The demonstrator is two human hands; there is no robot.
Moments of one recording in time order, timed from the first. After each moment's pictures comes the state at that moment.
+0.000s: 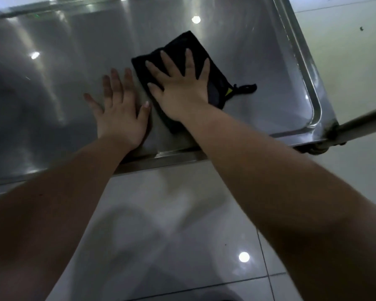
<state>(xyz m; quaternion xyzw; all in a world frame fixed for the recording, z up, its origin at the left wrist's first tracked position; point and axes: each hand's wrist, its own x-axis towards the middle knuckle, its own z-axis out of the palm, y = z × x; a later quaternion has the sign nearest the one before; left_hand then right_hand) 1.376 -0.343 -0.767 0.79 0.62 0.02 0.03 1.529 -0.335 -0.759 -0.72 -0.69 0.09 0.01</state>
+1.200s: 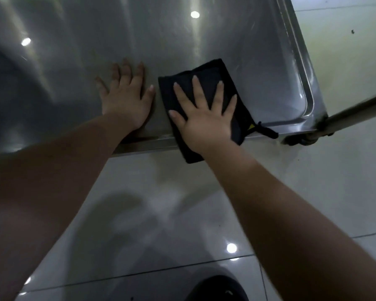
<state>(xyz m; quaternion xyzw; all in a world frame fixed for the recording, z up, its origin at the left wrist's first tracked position) 1.372 -0.341 -0.757 0.80 0.60 -0.01 0.07 1.529 -0.442 -0.760 -0.76 -0.64 0.11 0.02</state>
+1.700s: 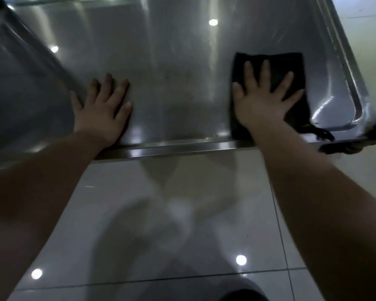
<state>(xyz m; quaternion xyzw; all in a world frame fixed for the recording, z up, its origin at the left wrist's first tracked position) 1.233 -0.338 -0.757 0.80 0.60 -0.02 0.04 1.560 -0.389 -0.756 -0.87 -0.48 0.09 0.01</state>
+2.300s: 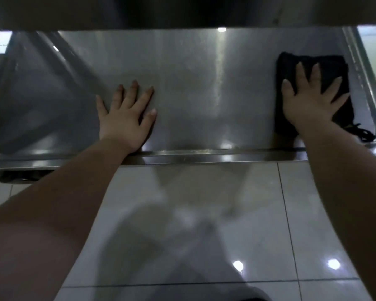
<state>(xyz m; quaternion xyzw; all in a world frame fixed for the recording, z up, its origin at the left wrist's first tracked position) 1.230 -0.341 -0.762 0.79 0.61 0.01 0.05 1.616 -0.377 -0.751 -0.90 -0.43 0.09 0.01</state>
